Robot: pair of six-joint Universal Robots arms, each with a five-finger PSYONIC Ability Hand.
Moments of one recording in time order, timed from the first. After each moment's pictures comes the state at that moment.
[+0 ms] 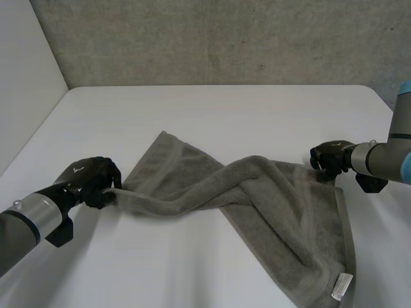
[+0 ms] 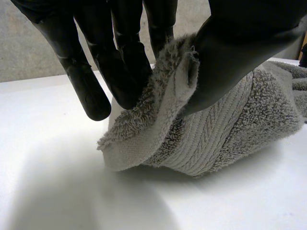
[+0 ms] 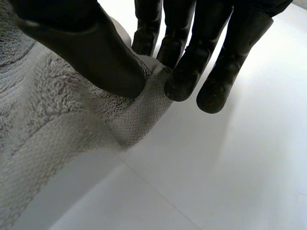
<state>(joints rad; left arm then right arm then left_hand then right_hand) 4.70 -1.78 -1.98 3.37 -1.04 3.16 1.66 -0.57 0.71 0.59 1.25 2.66 1.30 1.35 1.35 1.36 1.14 1.34 1.33 1.35 1.34 1.17</state>
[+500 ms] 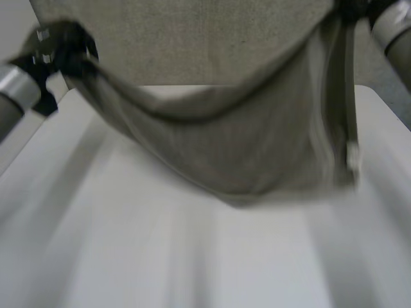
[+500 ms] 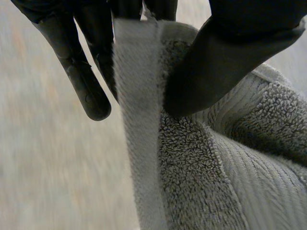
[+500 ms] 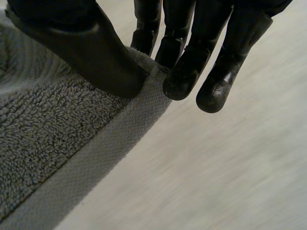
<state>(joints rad) 4.63 -1.98 -1.14 3.37 -1.11 2.97 1.78 -0.87 0.43 0.03 1.31 2.70 1.30 1.35 1.35 1.36 1.14 1.34 1.33 1.35 1.34 1.17</state>
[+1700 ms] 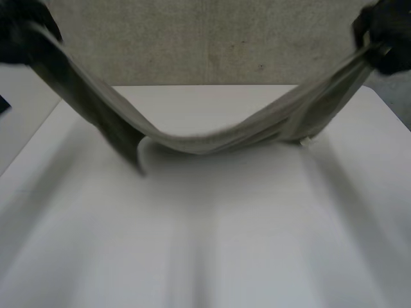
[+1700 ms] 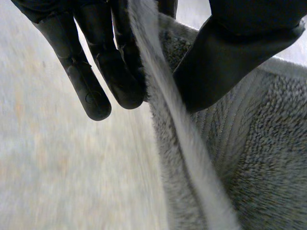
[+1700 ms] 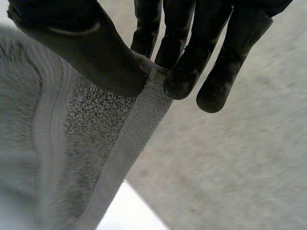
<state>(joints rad) 4.87 -1.50 -1.66 3.72 -0.82 2.59 1.58 -1.55 1.28 0.15 1.02 2.84 1.30 1.35 1.35 1.36 1.14 1.34 1.33 1.36 1.35 1.17</state>
